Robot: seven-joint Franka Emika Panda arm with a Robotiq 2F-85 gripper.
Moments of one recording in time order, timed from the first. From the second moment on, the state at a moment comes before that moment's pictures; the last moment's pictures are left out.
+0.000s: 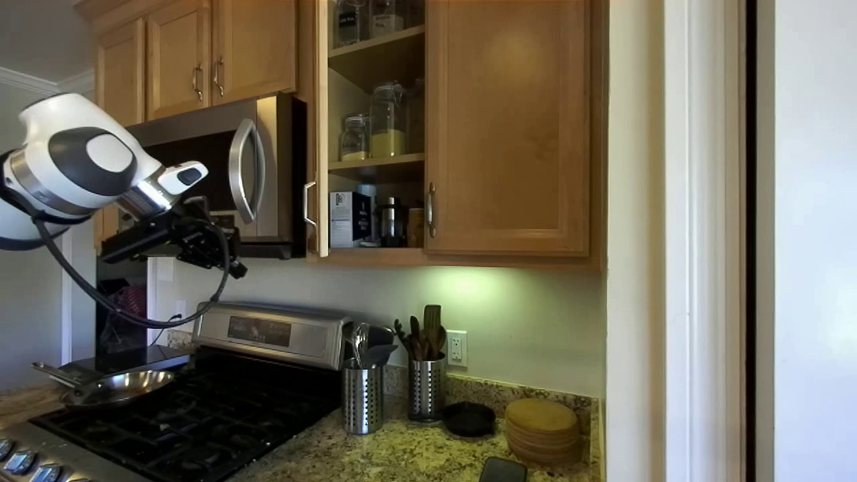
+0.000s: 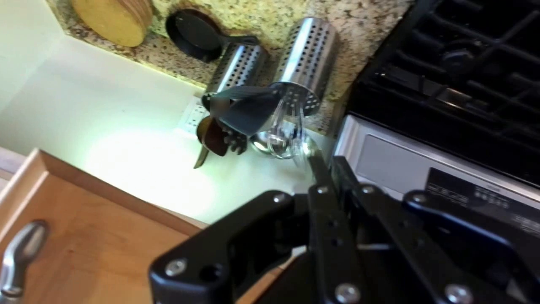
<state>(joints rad) 0.03 -0.68 0.35 -2.57 -0.29 2.67 0.26</state>
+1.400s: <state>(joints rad) 0.01 -0.73 0.32 -2.66 -0.10 2.67 0.30</state>
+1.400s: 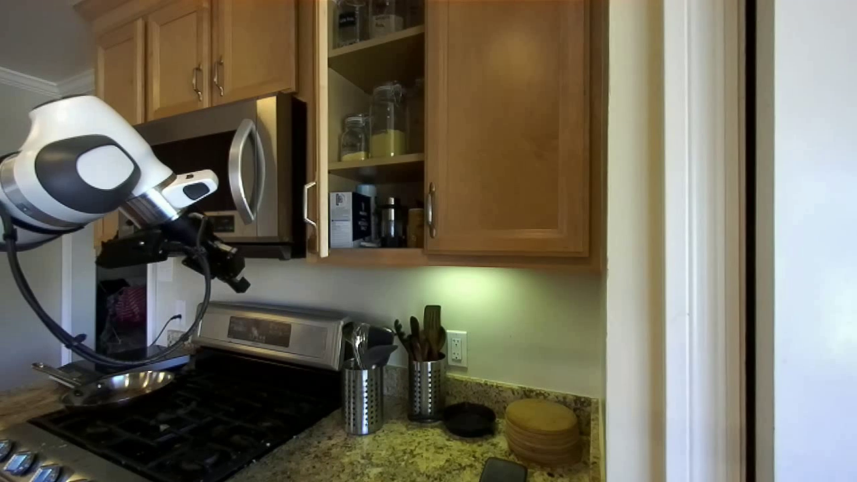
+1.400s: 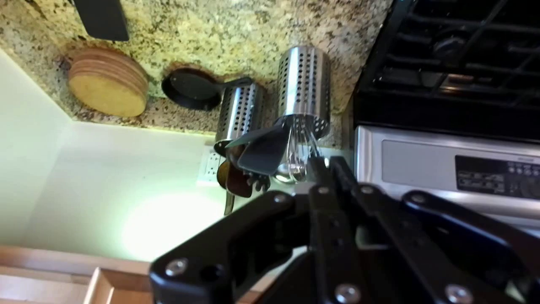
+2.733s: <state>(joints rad) -0.61 -0.65 0.64 -2.47 -0.24 2.97 0.38</state>
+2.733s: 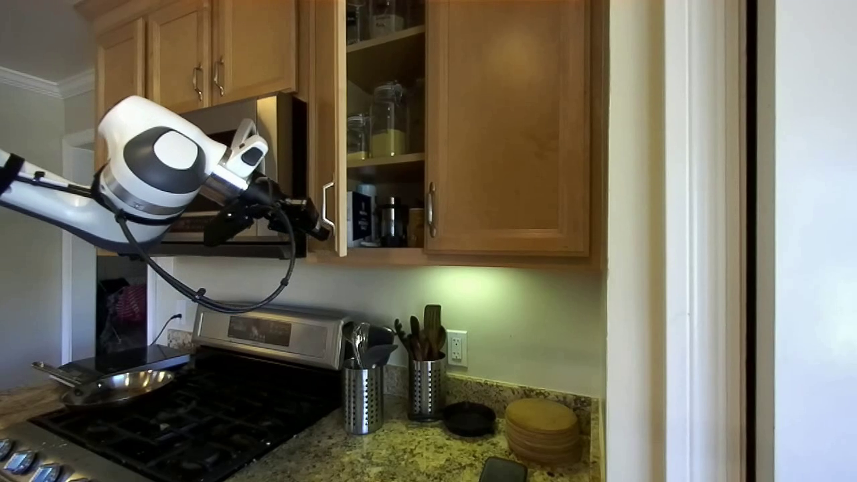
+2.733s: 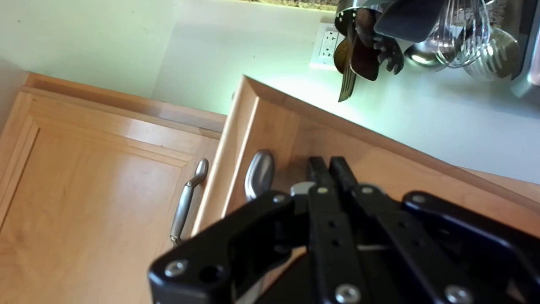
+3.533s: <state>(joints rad) -0.57 -0.50 0.72 -2.37 -0.19 2.95 0.29</state>
